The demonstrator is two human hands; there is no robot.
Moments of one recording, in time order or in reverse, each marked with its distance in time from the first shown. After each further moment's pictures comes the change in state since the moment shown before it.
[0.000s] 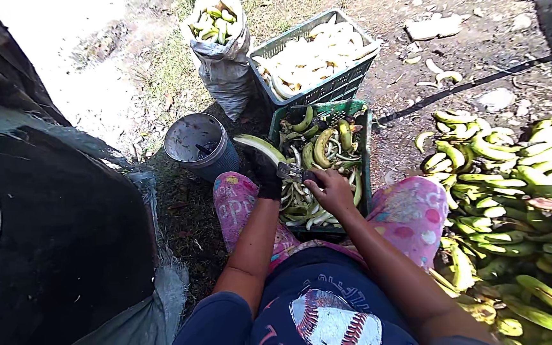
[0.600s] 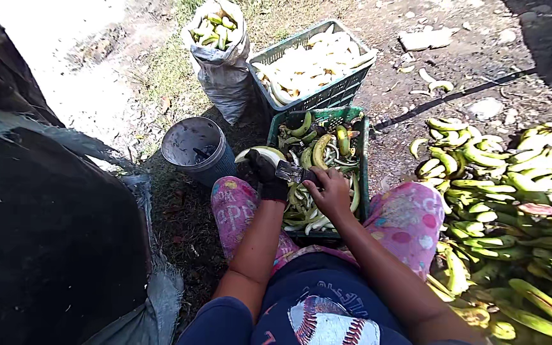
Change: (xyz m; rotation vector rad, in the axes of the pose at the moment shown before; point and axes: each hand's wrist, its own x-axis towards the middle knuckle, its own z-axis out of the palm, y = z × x) left_hand 0.008 0.019 0.020 -0.017 0.143 -0.091; right_hand 0.006 -0.006 0.007 -0.073 0.201 -0.035
